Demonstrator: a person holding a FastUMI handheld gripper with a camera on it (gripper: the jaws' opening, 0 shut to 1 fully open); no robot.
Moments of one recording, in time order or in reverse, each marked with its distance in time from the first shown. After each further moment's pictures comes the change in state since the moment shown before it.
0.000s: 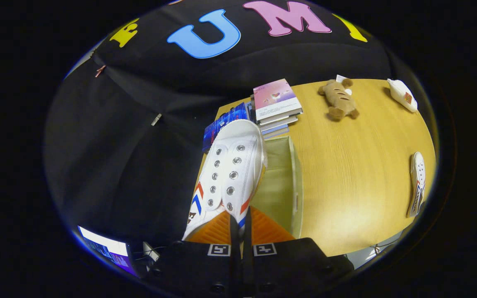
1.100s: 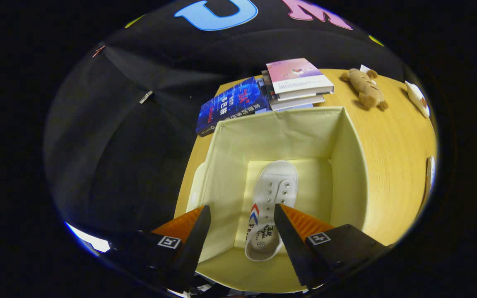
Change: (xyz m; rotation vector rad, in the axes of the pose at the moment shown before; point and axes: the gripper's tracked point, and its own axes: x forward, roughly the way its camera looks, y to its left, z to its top) arm 0.096 0.023 -0.029 -0.108 0.039 -0.049
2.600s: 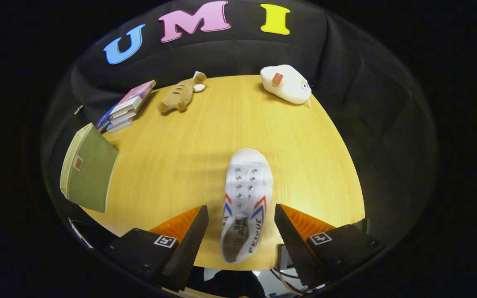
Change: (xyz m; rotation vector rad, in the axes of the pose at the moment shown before) arm -0.225 -0.543 -0.052 -0.010 -0.043 -0.434
